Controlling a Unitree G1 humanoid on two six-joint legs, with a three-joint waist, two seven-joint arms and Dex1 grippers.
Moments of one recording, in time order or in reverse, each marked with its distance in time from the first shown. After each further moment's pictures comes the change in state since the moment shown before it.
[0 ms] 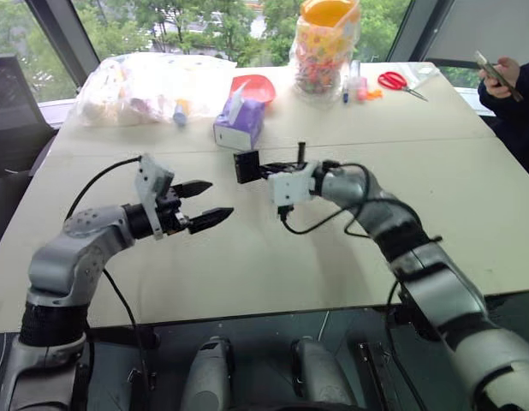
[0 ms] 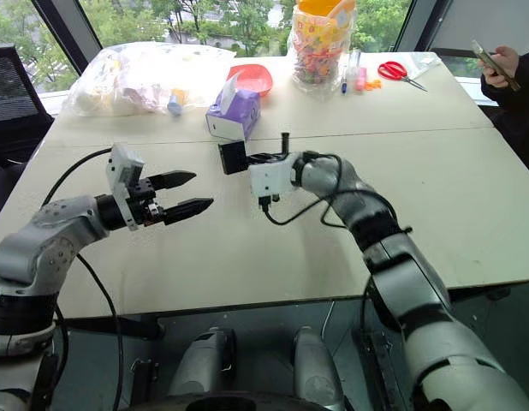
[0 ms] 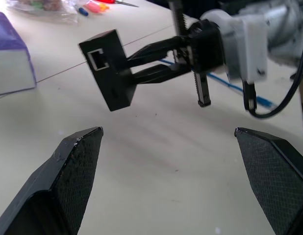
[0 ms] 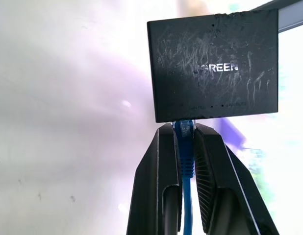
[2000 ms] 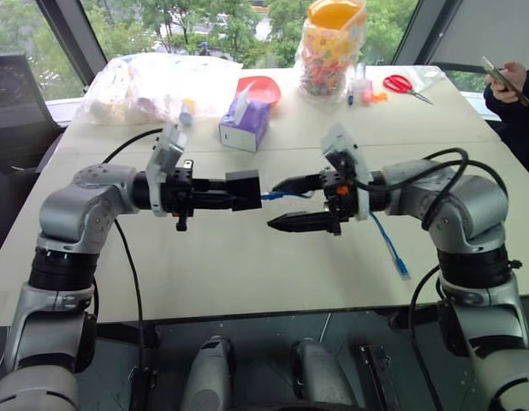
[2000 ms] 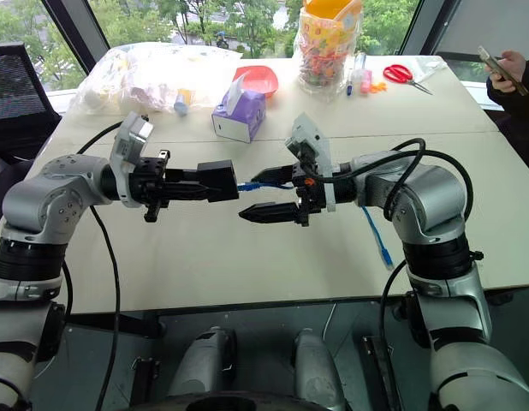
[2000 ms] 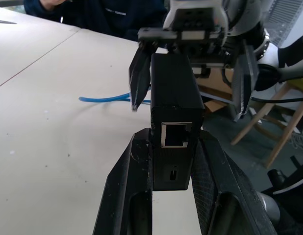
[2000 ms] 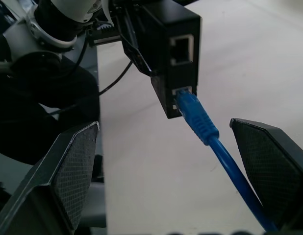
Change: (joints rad) left arm -0.251 0.035 -0.122 0.181 0.005 -0.031 -0.460; right arm -0.018 -0.129 -0.261 -0.636 1.200 1.629 0.672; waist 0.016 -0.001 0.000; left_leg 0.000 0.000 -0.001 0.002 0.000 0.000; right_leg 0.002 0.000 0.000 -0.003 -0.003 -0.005
